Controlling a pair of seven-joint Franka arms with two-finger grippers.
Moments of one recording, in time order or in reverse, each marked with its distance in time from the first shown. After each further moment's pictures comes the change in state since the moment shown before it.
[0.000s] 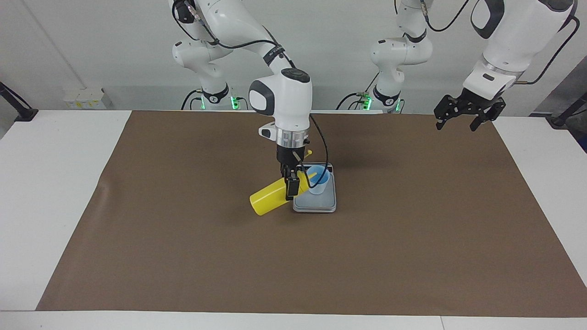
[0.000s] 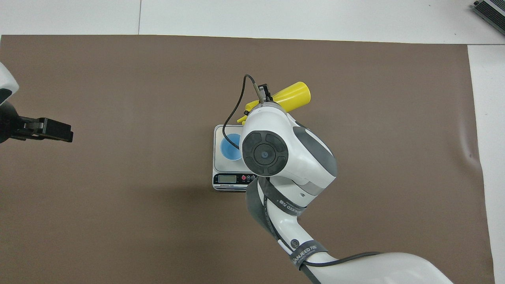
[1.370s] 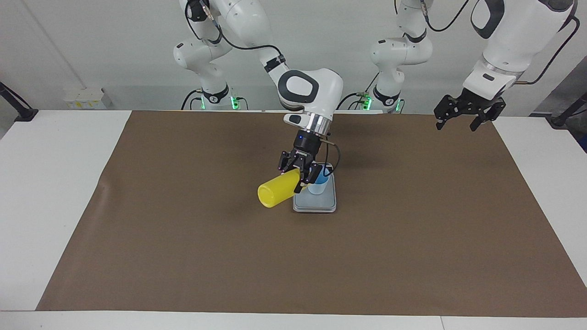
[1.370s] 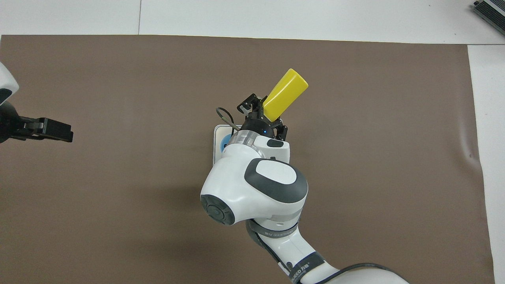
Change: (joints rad) left arm 0.000 0.000 0.000 0.000 0.000 0.000 0.000; right arm 0.179 0.001 0.004 -0.081 -0.667 -0.189 0.171
